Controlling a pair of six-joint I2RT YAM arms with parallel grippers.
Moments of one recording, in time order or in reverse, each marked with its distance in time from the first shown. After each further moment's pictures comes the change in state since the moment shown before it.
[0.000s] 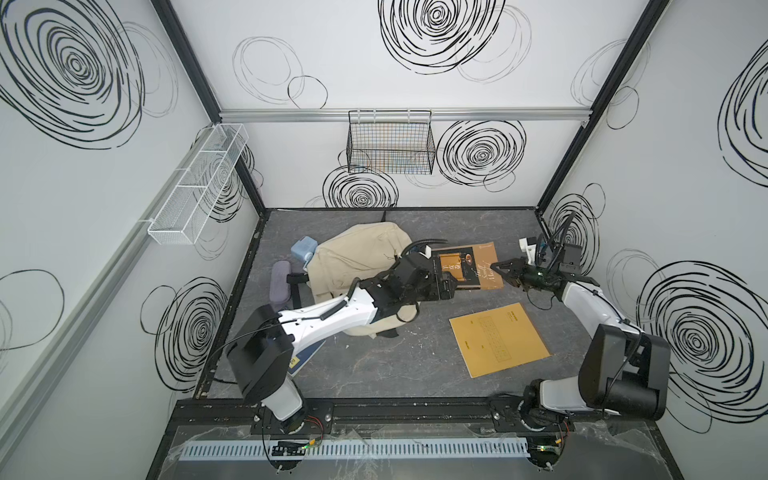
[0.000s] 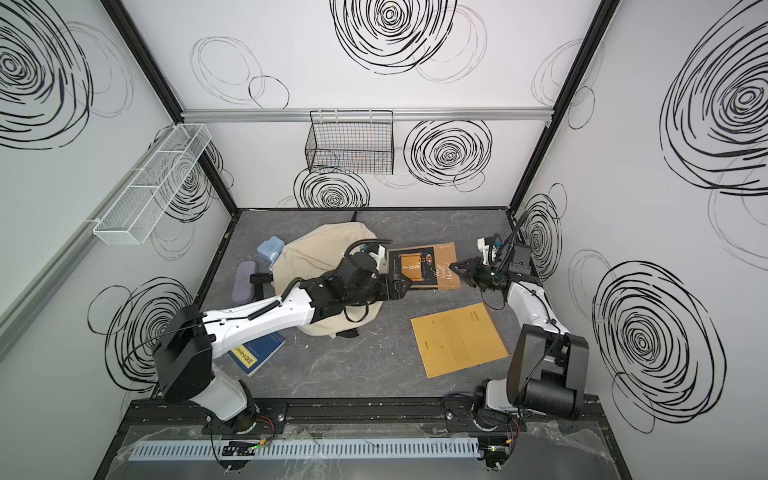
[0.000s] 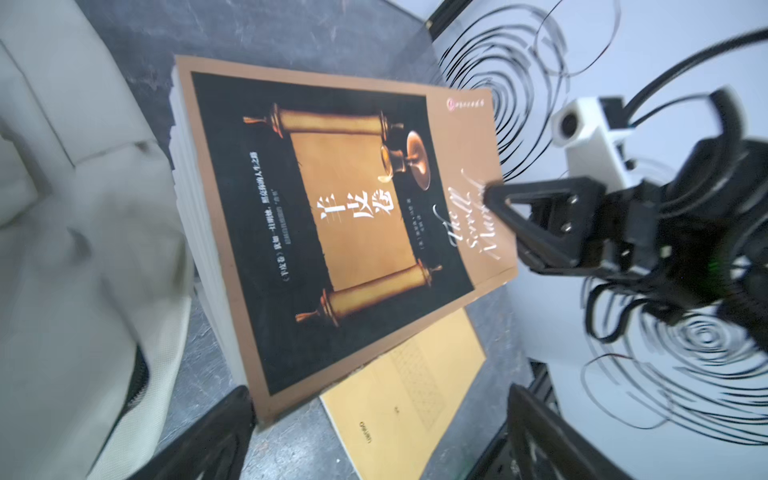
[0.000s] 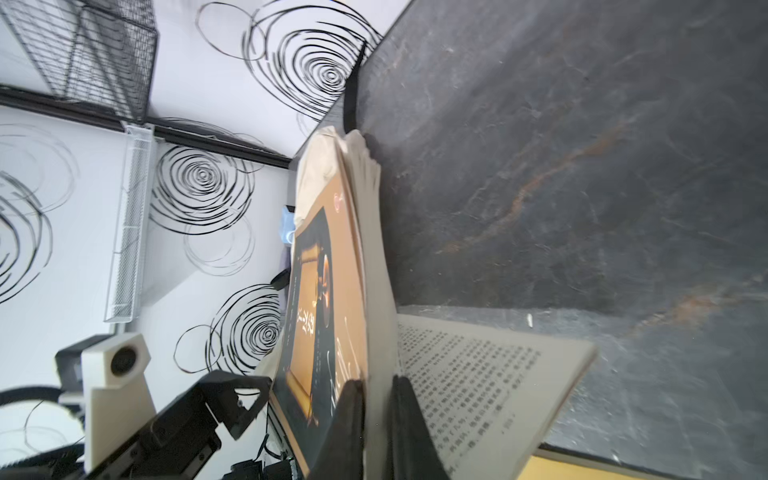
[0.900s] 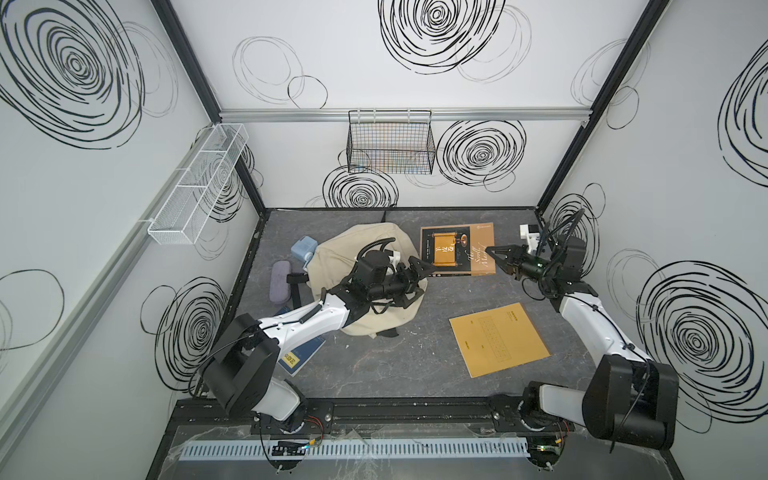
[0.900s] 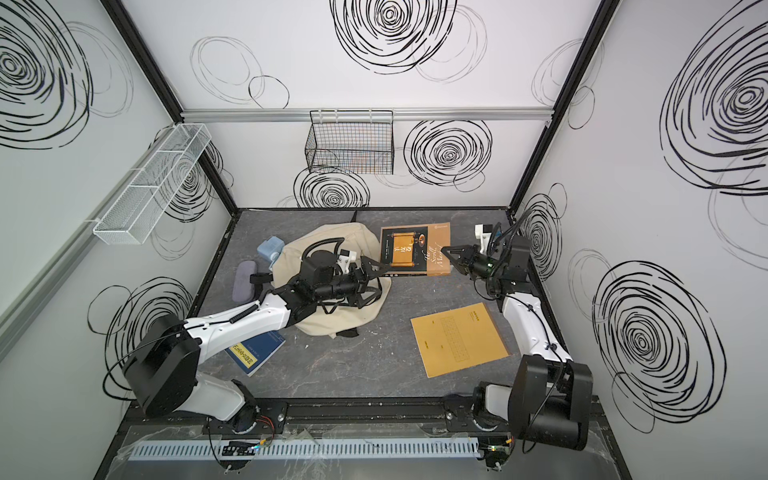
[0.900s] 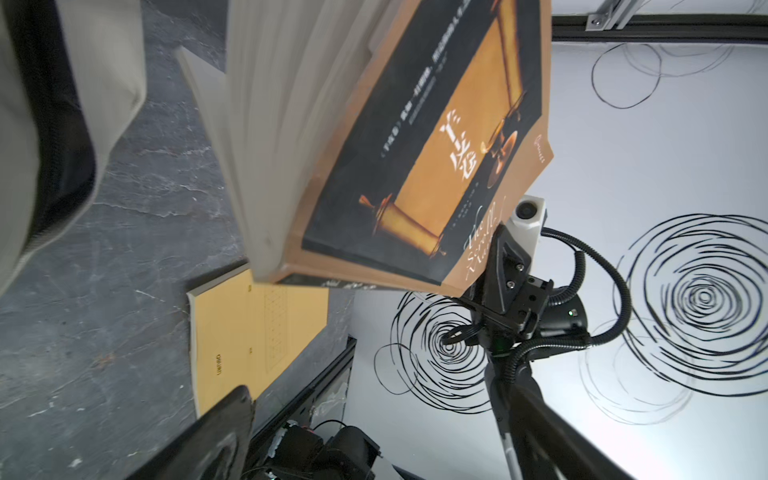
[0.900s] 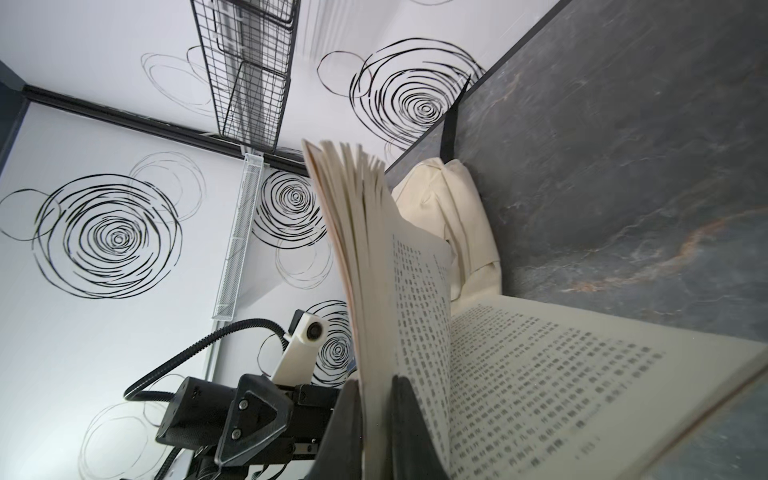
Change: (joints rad) left arm 0.181 -0.089 -0.279 0.402 0.395 -0.636; right arm 0.095 -0.136 -0.060 0.347 -0.040 0.422
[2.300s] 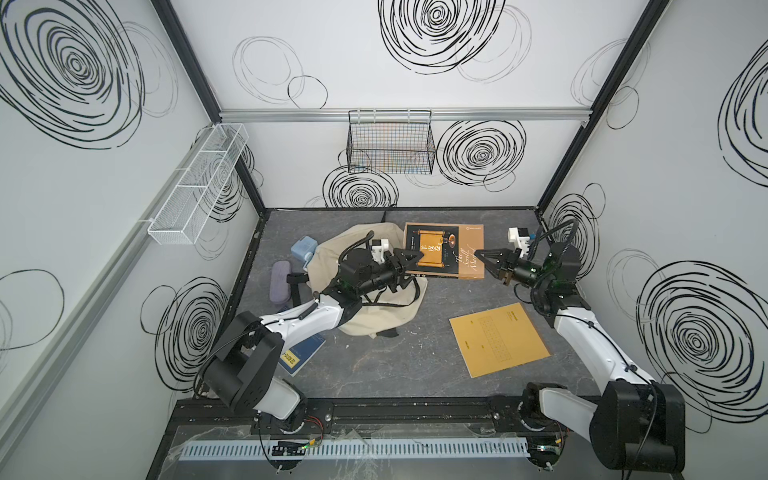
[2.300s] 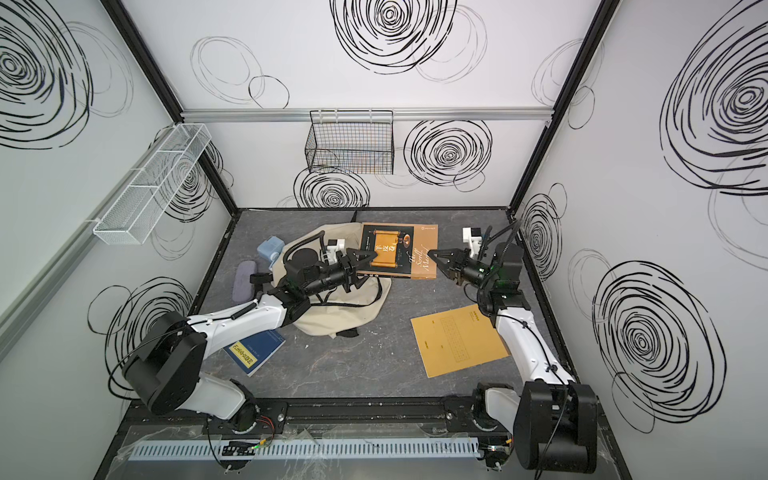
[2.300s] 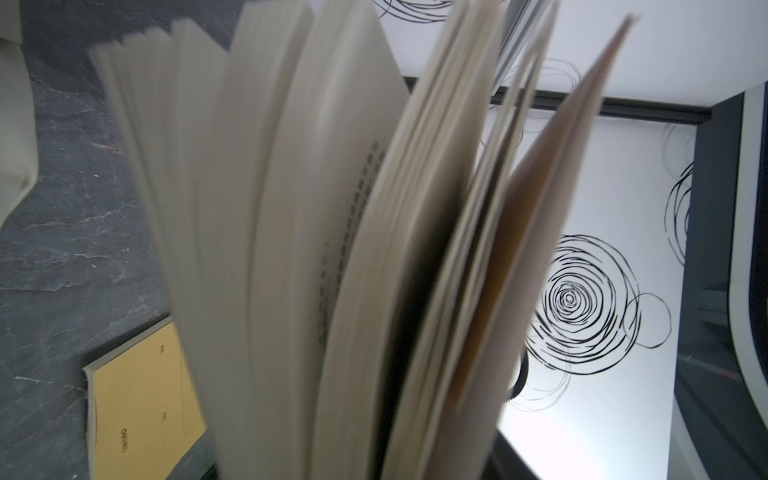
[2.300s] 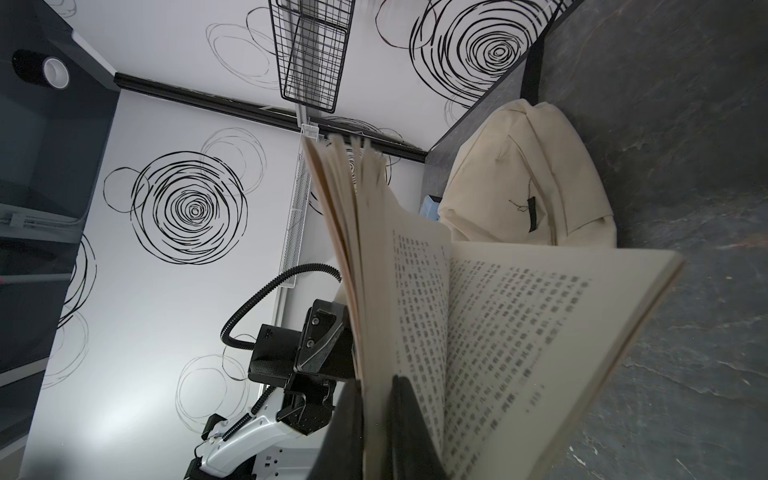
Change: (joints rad) left arm 0.095 0.001 -0.085 0.321 0.002 -0.102; right arm 0.108 -0.112 -0.106 0.218 -0.030 0.283
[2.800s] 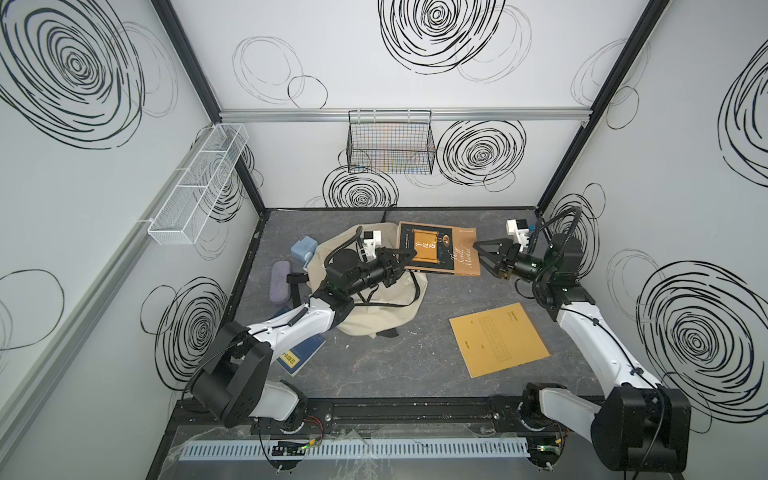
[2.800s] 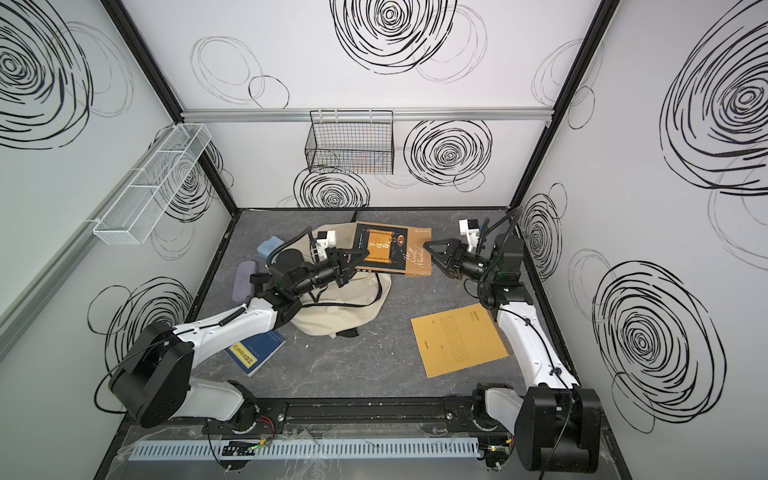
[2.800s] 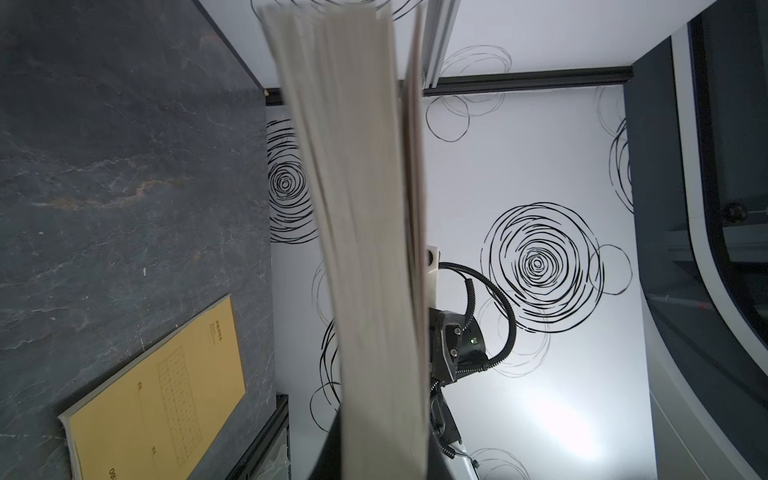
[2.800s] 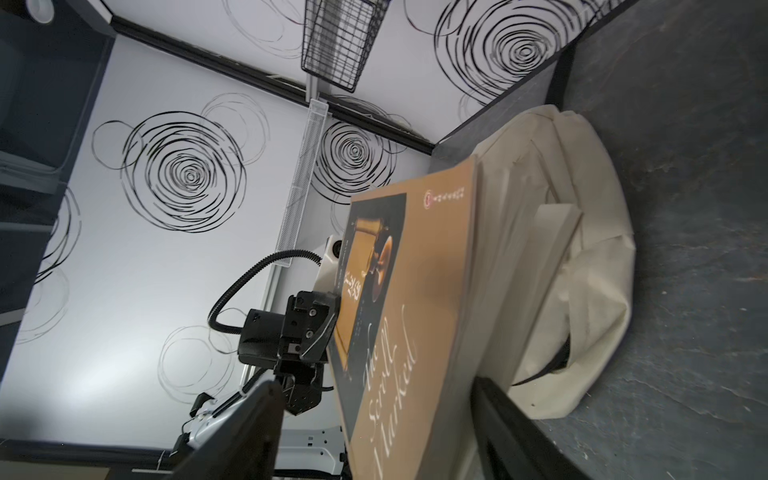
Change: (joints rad) left arm 0.051 -0.086 -0.041 0.114 0.065 0.087; right arm 0.017 -0.005 0.121 -0.141 -0.023 -0.153
